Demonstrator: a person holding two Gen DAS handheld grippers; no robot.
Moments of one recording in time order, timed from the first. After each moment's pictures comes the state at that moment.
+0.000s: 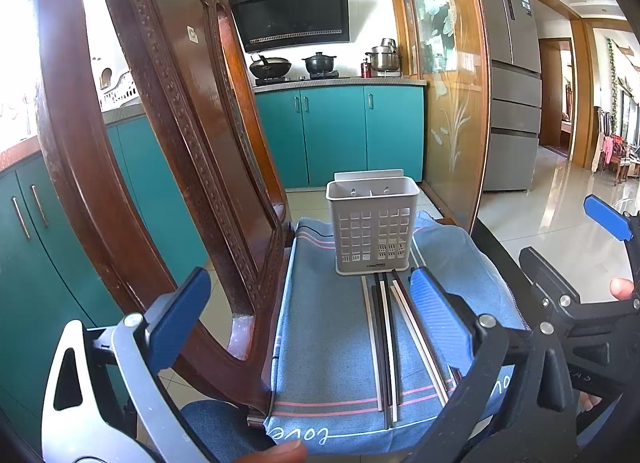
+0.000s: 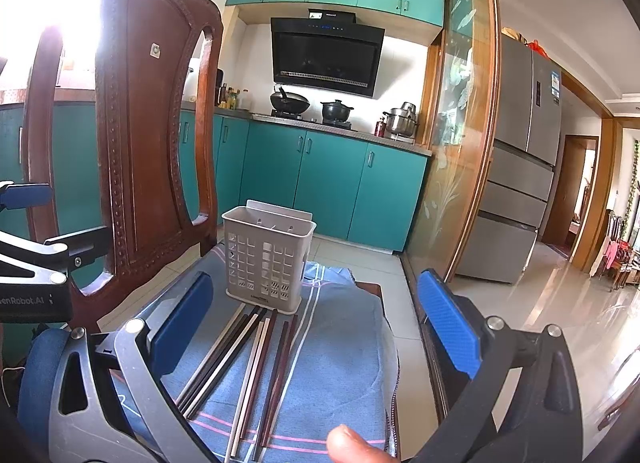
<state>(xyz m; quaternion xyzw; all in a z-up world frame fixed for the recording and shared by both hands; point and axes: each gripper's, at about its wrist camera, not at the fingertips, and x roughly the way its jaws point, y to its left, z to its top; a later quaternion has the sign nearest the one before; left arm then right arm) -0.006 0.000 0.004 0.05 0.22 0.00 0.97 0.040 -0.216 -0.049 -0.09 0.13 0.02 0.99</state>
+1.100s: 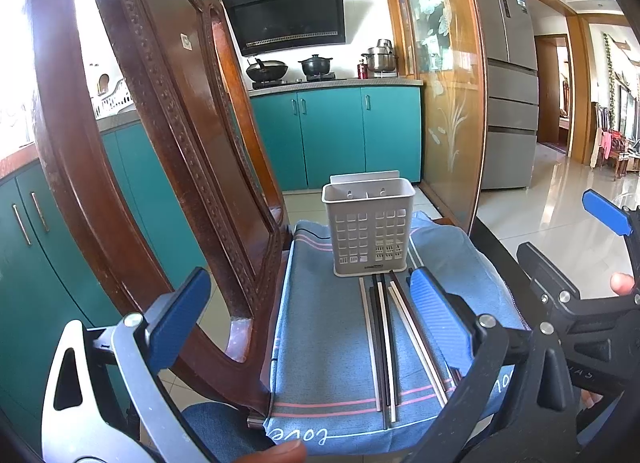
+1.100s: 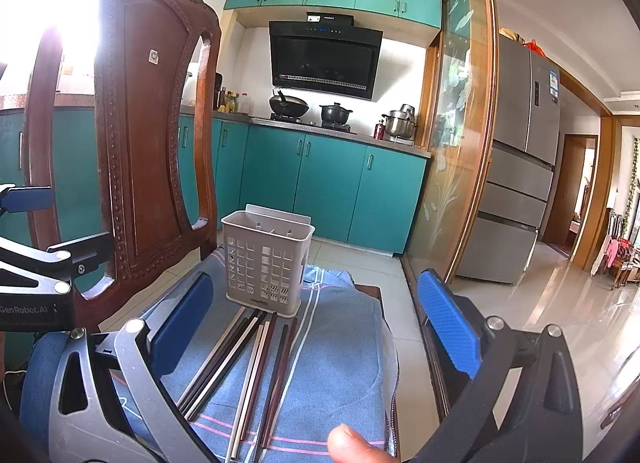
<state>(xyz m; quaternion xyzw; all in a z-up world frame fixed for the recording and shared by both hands) -0.006 -0.003 0.006 0.06 0.21 -0.01 0.98 0.039 -0.218 -0.048 -0.09 0.12 0.02 0.99</state>
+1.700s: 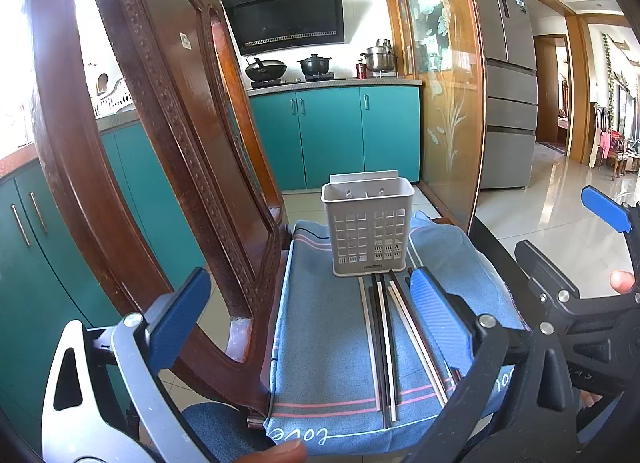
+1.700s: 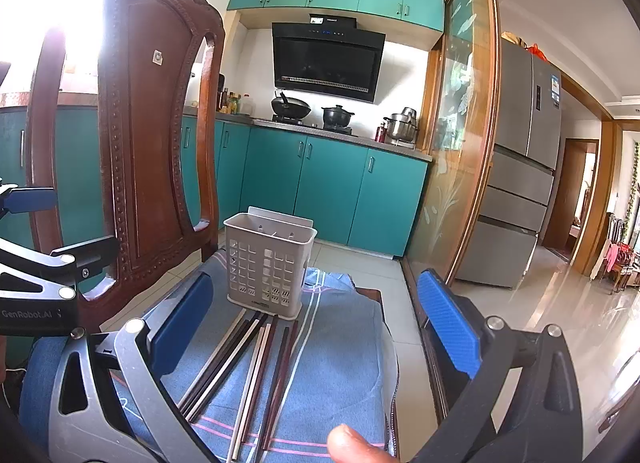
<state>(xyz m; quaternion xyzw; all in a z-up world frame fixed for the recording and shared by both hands) -0.006 -0.004 0.006 0.06 0.21 -0.01 0.98 0.036 -0.213 -0.045 -0.09 0.12 0.02 0.99</state>
